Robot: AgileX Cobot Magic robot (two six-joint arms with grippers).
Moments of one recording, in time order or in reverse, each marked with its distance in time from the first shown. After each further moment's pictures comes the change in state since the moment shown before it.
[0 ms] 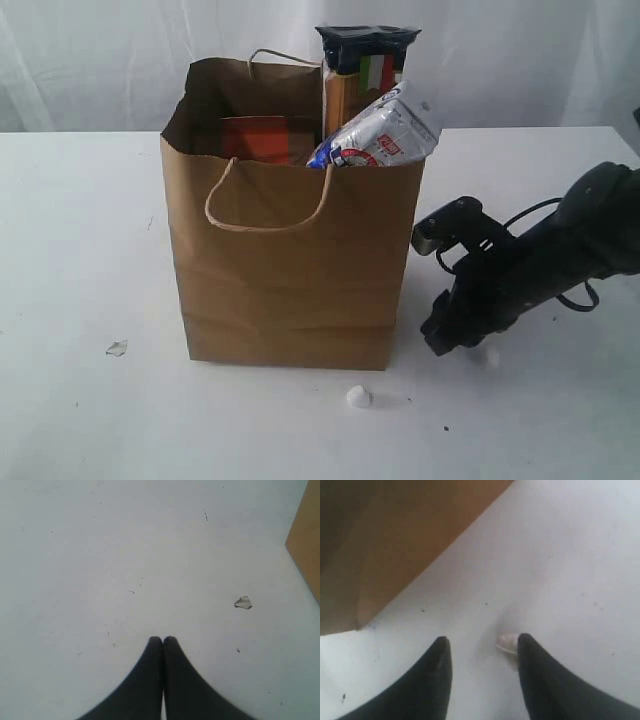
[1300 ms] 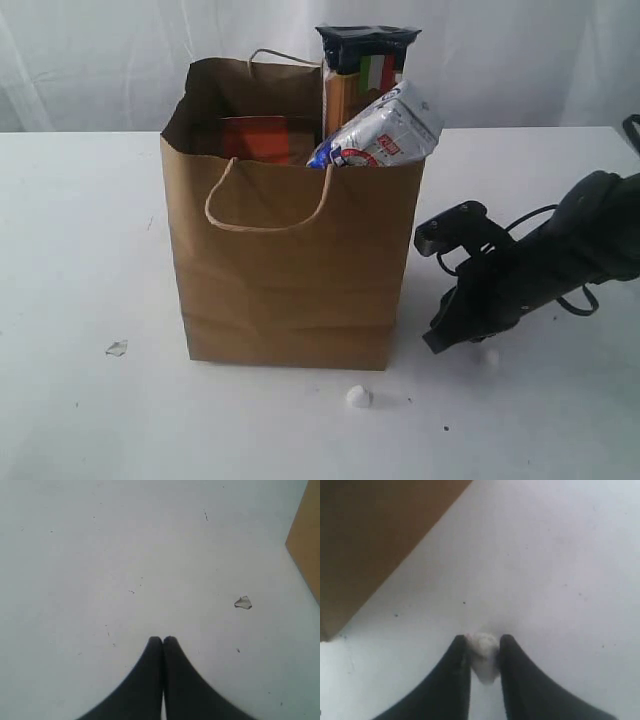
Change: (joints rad) left arm 0.000 0.000 0.000 0.000 0.000 0.000; right arm 0.000 0.031 0.000 -0.007 -0.058 0.075
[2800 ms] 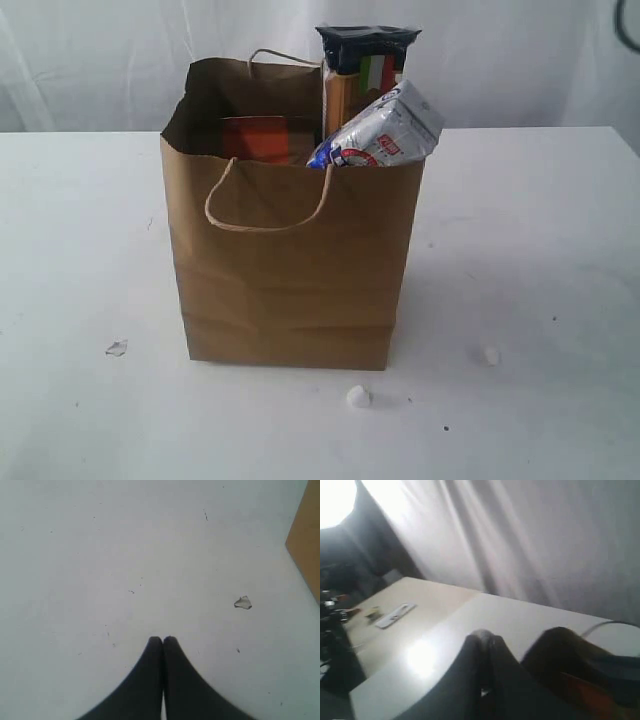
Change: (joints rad) left arm 0.000 0.000 0.000 0.000 0.000 0.000; right arm 0.047 -0.647 -0.267 0.756 0.336 0.026
